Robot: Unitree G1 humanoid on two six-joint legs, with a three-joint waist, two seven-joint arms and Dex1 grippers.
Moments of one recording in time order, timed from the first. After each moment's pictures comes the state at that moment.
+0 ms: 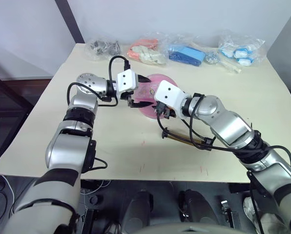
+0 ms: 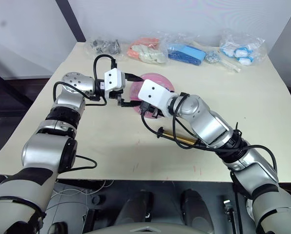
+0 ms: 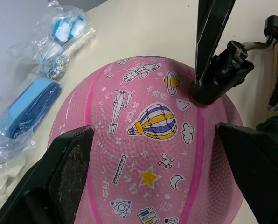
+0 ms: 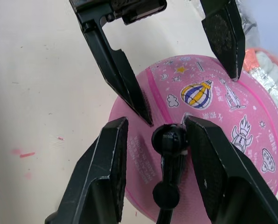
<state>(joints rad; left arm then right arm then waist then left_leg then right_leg) -1.12 0.52 -0.12 1.08 0.04 -0.52 -1.33 -0.86 -0.40 0.56 -0.20 0.09 0.78 0.53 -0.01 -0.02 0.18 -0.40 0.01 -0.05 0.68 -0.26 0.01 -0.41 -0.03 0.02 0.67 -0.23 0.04</state>
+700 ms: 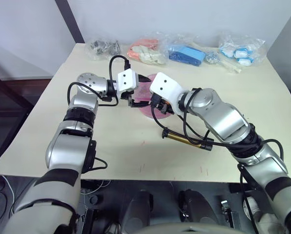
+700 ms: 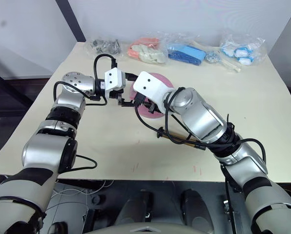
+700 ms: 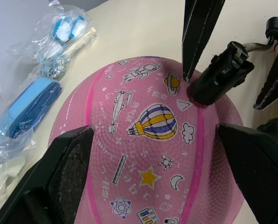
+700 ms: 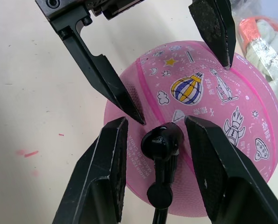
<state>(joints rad) -1.12 0.52 -0.12 1.07 0.04 -0.50 -1.33 -0.96 -0.31 0.53 -0.23 0.05 1.09 0.53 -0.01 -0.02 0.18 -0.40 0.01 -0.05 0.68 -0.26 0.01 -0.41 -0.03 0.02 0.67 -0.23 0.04</state>
